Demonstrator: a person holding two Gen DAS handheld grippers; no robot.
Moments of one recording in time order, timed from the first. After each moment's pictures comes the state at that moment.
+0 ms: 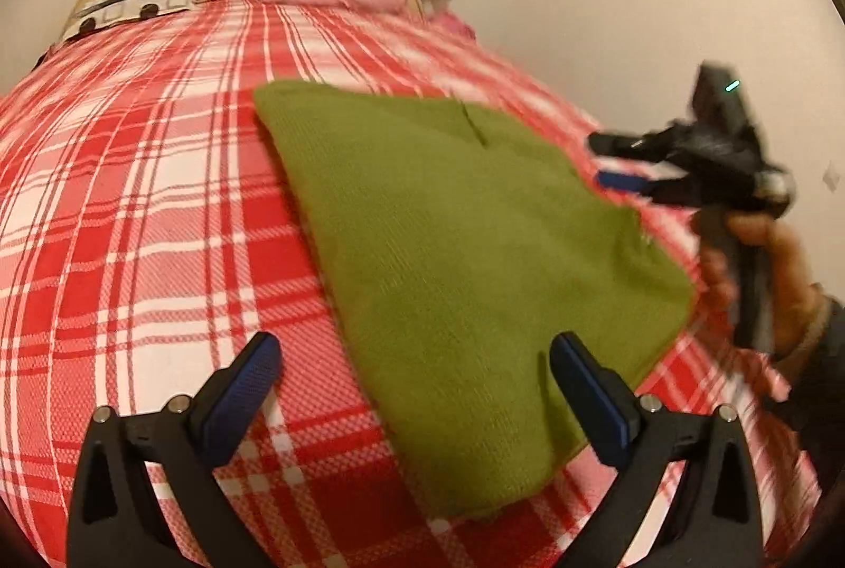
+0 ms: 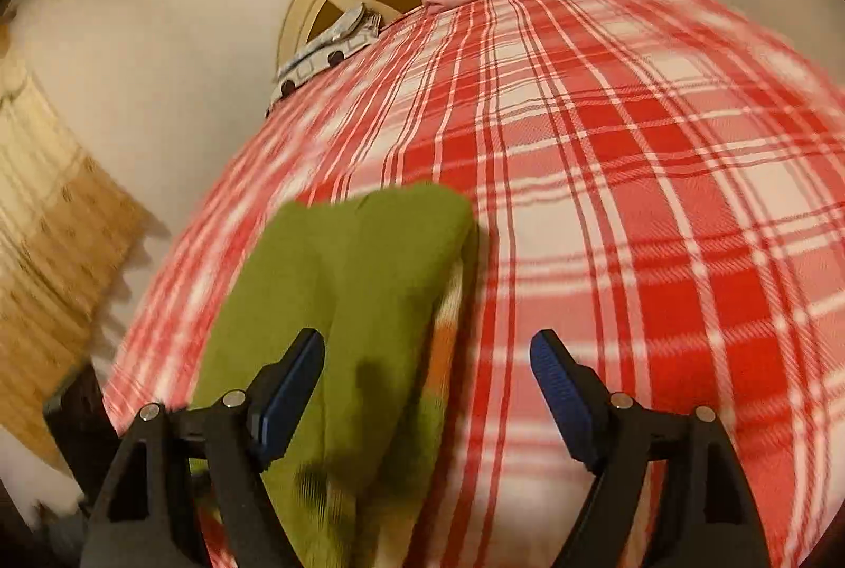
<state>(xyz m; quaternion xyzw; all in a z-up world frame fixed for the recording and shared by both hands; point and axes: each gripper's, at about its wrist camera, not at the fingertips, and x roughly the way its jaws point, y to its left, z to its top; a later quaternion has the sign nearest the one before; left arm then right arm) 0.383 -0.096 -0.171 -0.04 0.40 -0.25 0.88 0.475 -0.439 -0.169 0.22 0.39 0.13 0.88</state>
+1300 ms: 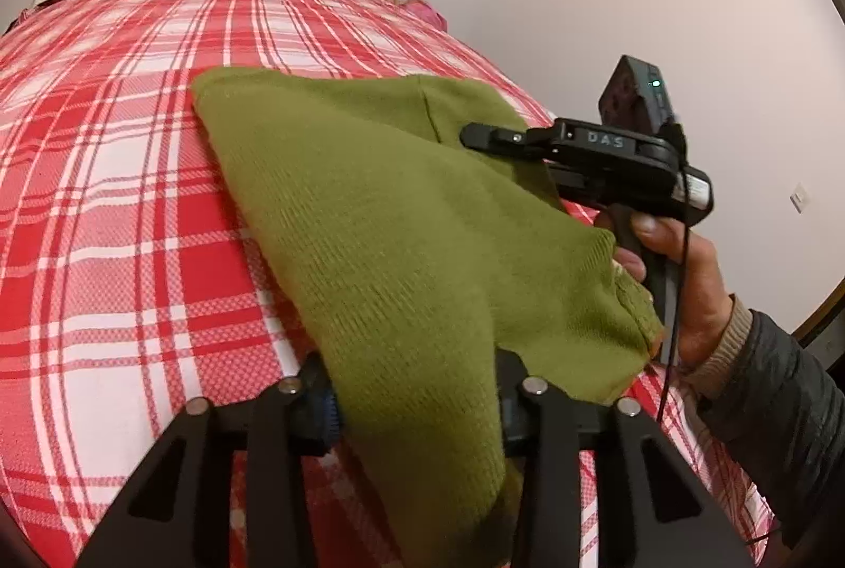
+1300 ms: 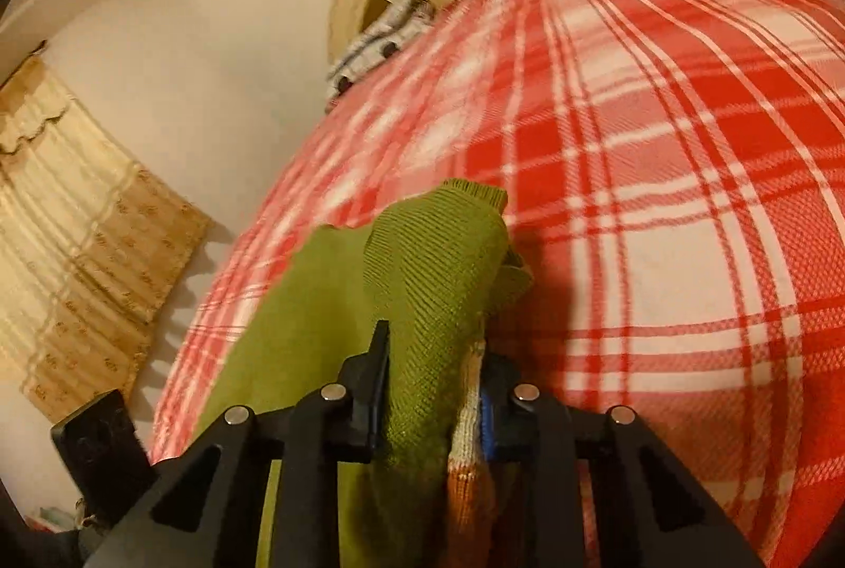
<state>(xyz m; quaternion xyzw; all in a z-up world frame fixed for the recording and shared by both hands) 0.402 -0.116 -0.174 -0.07 0.43 -0.30 0.85 0.533 -0.413 -0.199 0.26 0.37 0.23 0.86</state>
